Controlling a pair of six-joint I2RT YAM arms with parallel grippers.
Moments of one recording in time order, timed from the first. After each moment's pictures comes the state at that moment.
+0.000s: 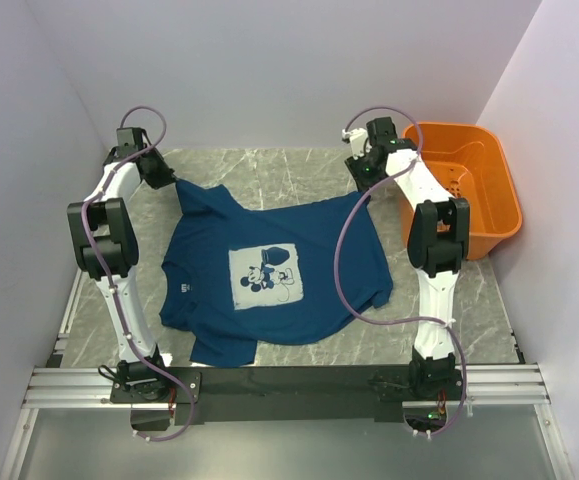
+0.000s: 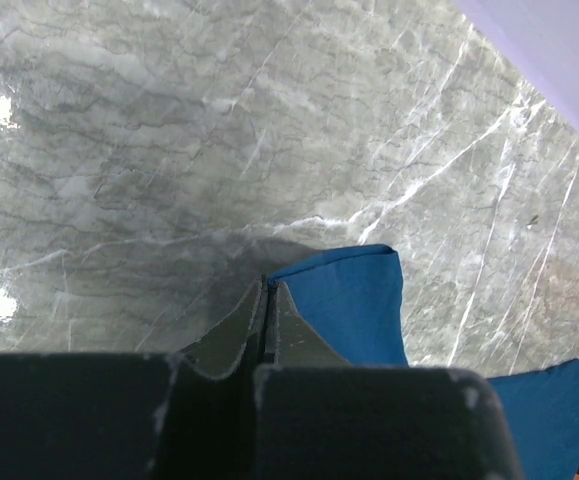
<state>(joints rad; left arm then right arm) 0.15 2.18 1.79 -0.41 0.24 -0.53 0.16 2.23 2.00 -0.78 -0.09 -0.41</state>
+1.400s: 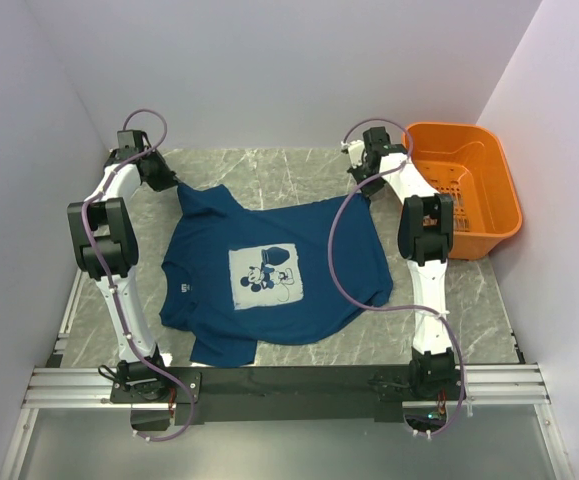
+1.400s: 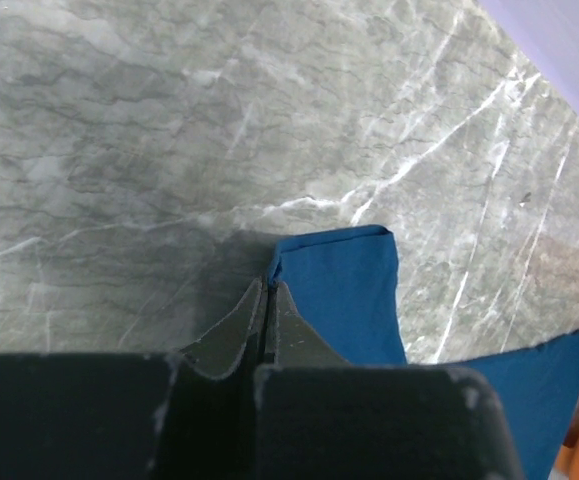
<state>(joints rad) 0.15 2.18 1.77 -0.41 0.29 -0.54 0.14 2.46 2.17 -0.82 -0.05 -0.43</state>
